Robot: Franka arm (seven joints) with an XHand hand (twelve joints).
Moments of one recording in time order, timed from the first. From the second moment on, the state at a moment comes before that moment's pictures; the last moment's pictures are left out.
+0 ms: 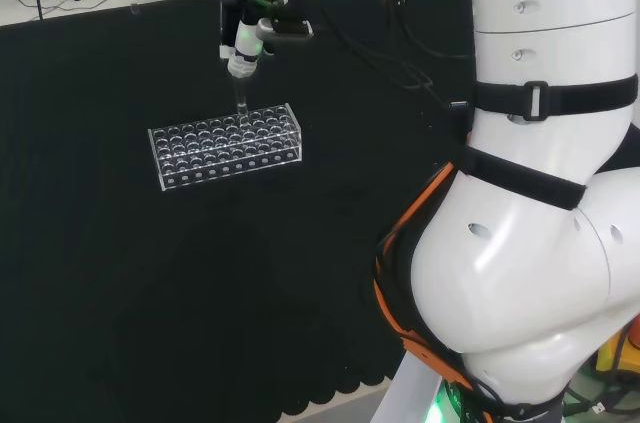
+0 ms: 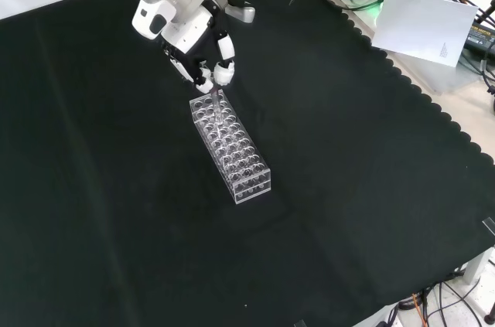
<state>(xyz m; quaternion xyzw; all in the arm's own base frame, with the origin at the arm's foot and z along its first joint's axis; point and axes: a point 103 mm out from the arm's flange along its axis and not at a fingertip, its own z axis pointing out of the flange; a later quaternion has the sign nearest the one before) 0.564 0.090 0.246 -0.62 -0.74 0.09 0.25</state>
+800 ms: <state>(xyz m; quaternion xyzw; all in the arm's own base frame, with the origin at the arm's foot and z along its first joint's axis) 0.561 0.085 0.252 -0.62 -0.73 0.09 0.26</state>
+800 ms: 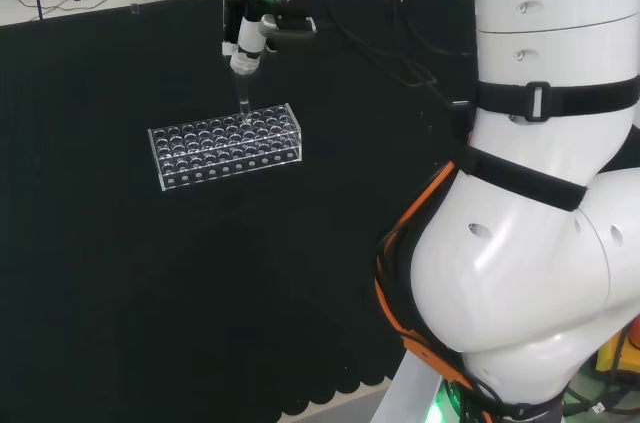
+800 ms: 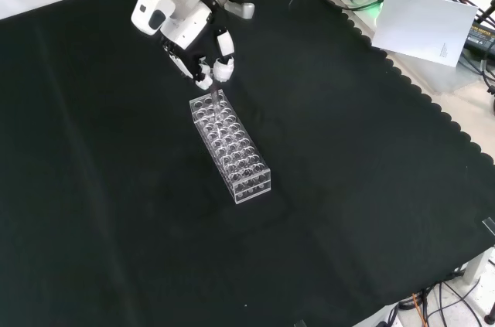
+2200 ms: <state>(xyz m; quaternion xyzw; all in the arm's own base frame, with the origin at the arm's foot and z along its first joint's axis) 0.556 0.088 0.252 -0.61 -0.74 0.10 0.26</state>
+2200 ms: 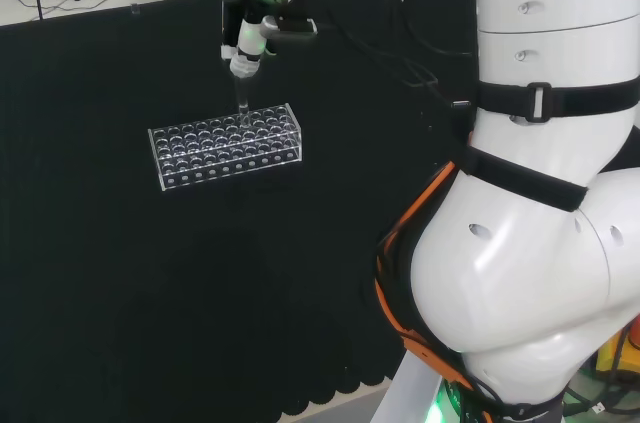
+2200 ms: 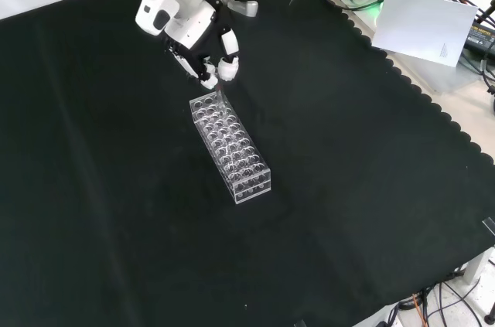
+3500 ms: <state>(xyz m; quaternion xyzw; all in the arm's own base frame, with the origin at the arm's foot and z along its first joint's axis) 0.563 0.093 0.245 -0.61 -0.74 0.10 0.27</state>
